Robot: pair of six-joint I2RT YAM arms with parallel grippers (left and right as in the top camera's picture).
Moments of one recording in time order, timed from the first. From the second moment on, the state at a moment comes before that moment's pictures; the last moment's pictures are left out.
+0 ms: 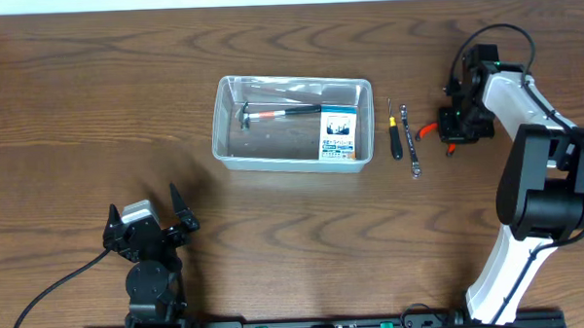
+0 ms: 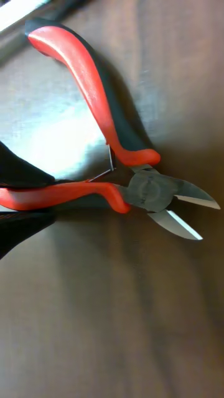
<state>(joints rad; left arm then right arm) -0.10 0.06 0.03 -0.10 -0.38 -0.10 -0.11 2.10 1.50 -0.95 0.03 -0.03</state>
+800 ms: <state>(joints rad) -0.10 0.06 0.03 -0.10 -0.38 -0.10 0.58 1.80 1.71 -0.75 -0.18 -0.59</state>
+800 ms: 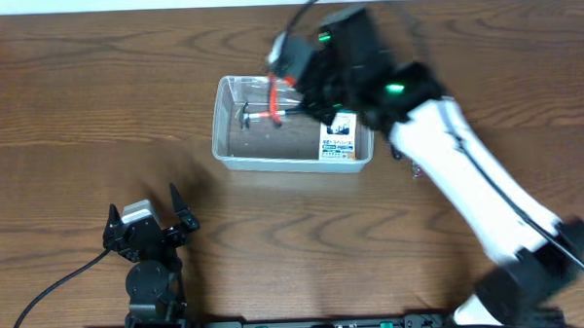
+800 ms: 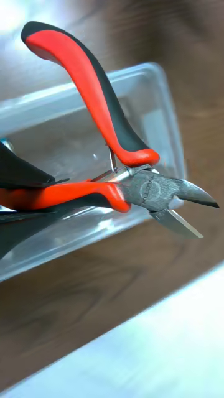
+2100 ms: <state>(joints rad) -0.10 0.06 0.03 -0.10 -0.38 -0.10 0.61 2.03 1.70 -0.65 0.17 -0.56</state>
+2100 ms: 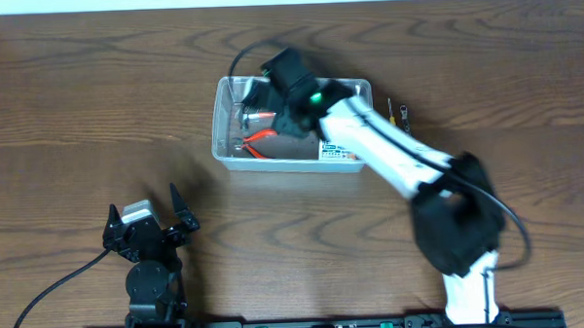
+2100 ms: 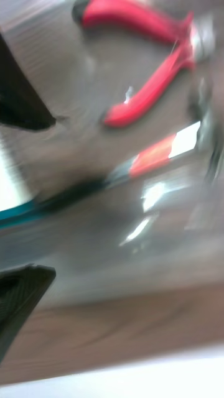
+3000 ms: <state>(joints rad) -0.10 0.06 0.03 -0.10 -0.38 -0.10 -0.05 2.04 1.56 -0.98 -0.10 0.10</state>
